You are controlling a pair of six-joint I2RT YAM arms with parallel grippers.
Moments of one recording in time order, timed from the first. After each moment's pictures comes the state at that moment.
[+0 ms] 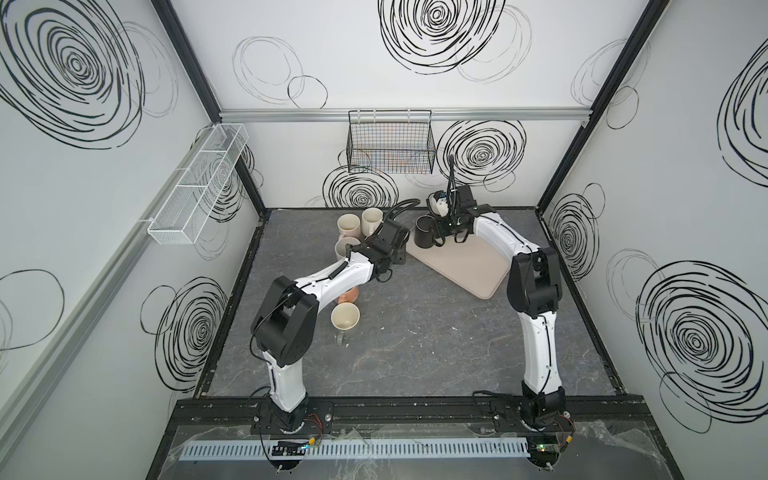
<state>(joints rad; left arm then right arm) -0.59 1.85 1.41 -0.33 -0.29 -0.46 0.32 2.27 1.99 -0.63 -0.21 -0.06</state>
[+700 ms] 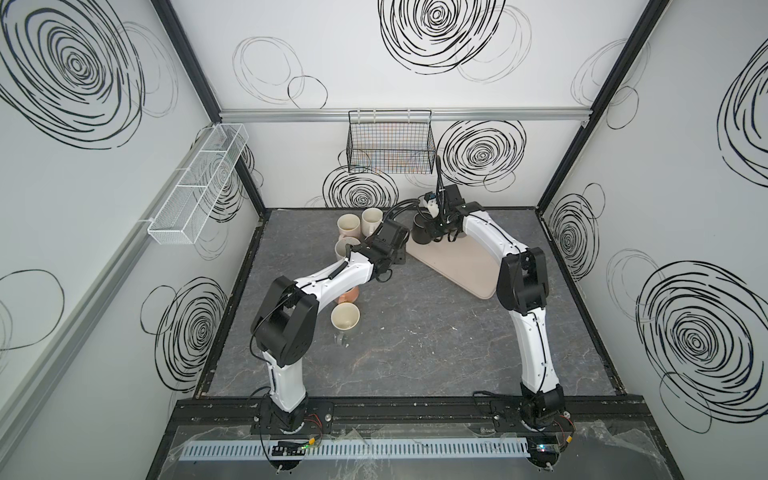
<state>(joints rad) -0.59 1.85 1.41 -0.33 -0.28 -0.46 0.38 2.35 2.13 -0.73 -0.08 -0.10</state>
